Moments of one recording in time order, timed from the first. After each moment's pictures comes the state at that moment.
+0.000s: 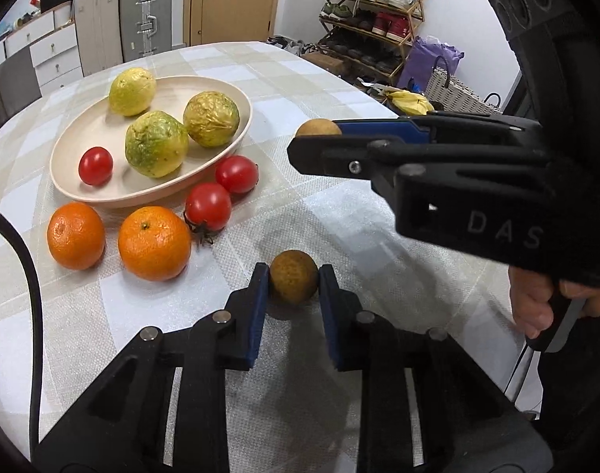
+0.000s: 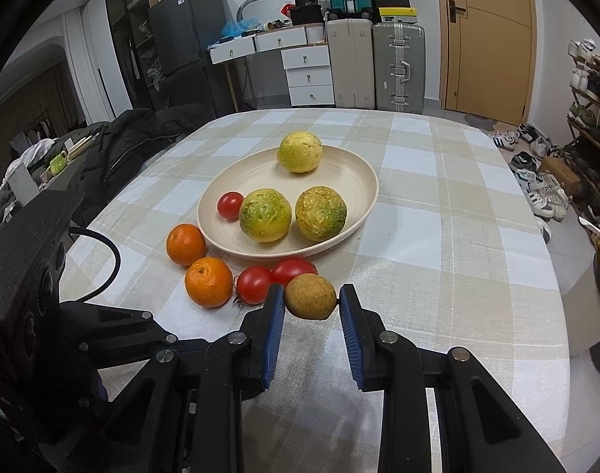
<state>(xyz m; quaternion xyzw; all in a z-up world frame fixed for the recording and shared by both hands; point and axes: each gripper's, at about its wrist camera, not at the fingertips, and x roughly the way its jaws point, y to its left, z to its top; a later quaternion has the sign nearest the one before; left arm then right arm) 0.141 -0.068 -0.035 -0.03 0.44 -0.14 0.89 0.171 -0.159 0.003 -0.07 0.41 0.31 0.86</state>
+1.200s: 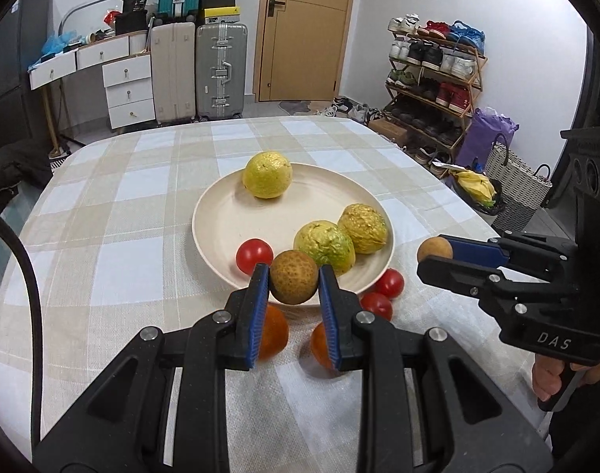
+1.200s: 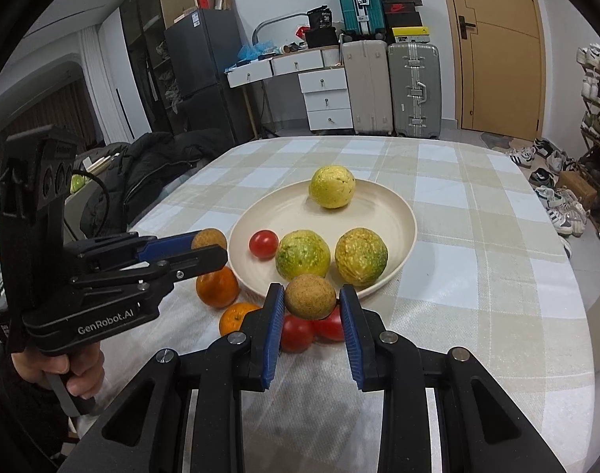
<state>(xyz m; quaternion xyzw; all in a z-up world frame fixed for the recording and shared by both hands) 0.162 0.038 0.012 -0.06 0.34 -0.02 0.94 0.176 -0.135 0.012 -0.04 0.37 0.34 0.86</state>
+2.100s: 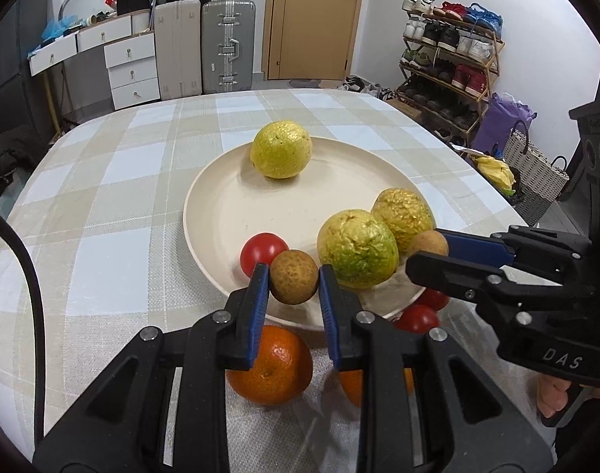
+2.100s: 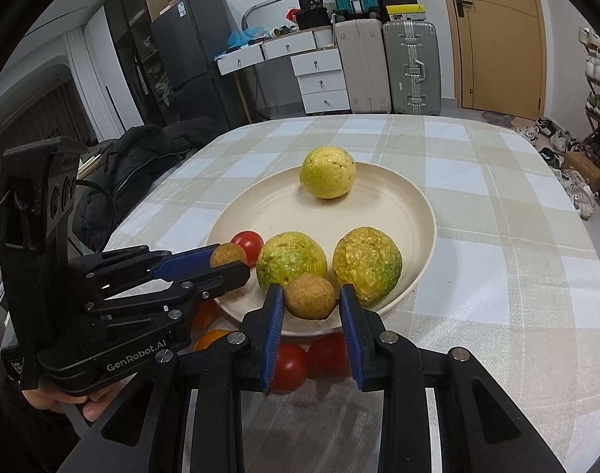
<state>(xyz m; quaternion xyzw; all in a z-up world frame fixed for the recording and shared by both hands) 0.219 0.045 -0.034 -0.06 0.38 -0.01 0.92 0.215 -0.107 -0.014 -0.03 0.41 0.33 0.85</state>
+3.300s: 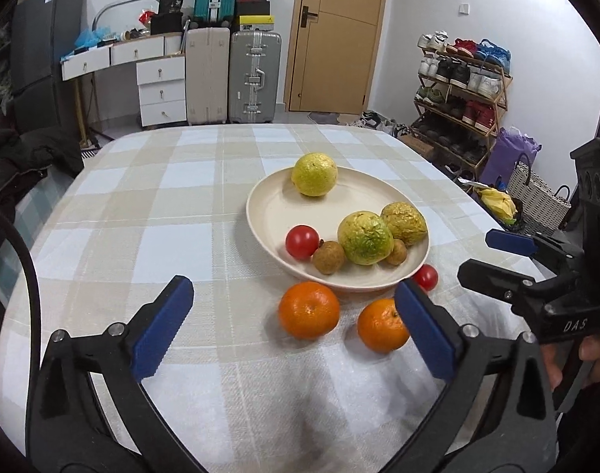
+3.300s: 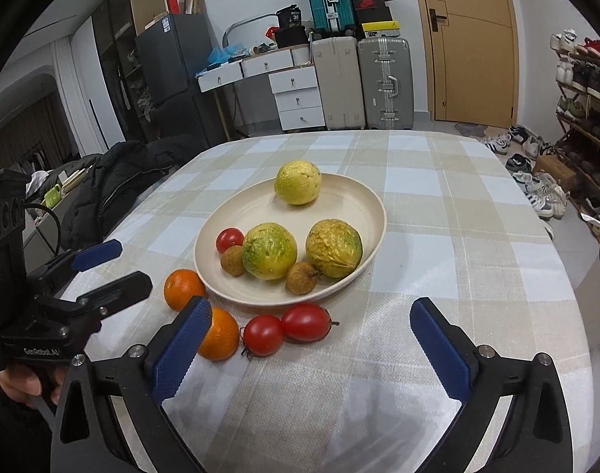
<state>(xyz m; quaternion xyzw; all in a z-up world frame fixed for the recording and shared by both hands) 0.135 0.065 0.000 -0.07 0.32 0.03 0.94 0.189 -0.141 0.001 -0.03 0.38 0.29 0.88</state>
